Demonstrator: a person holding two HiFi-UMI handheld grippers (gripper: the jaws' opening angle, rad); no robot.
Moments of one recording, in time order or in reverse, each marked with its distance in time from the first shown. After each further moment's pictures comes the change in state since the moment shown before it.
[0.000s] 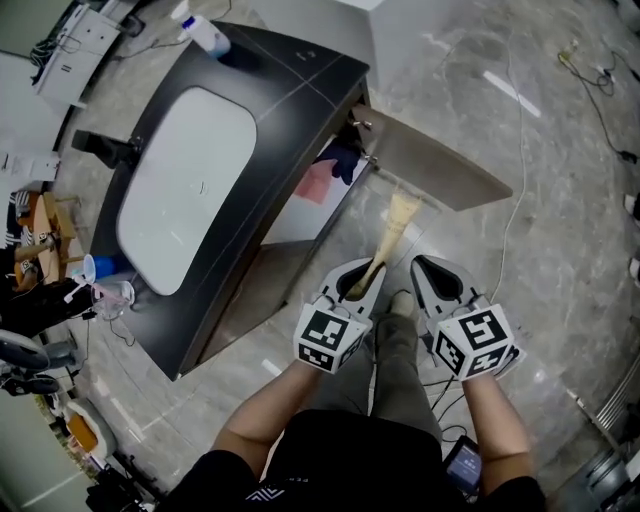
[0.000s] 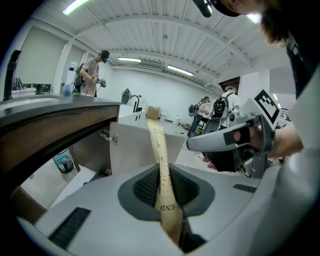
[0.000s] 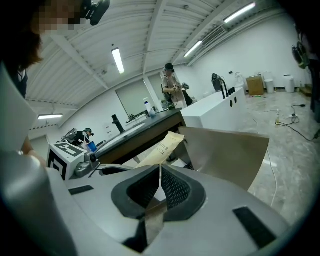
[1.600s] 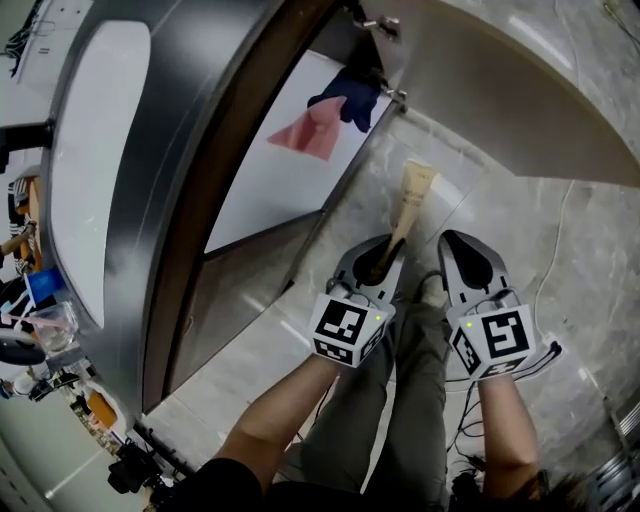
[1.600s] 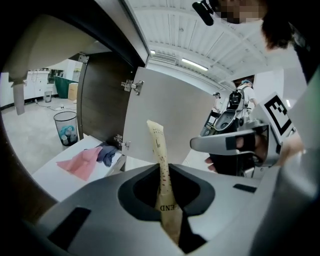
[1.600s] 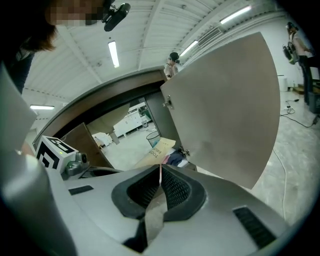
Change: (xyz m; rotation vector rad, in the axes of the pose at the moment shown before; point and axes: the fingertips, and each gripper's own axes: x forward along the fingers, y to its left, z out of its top) left arm 0.102 0.098 -0.182 -0.123 0.043 0.071; right arm 0.139 -0.087 -0.159 -0.012 -0.013 -0.072
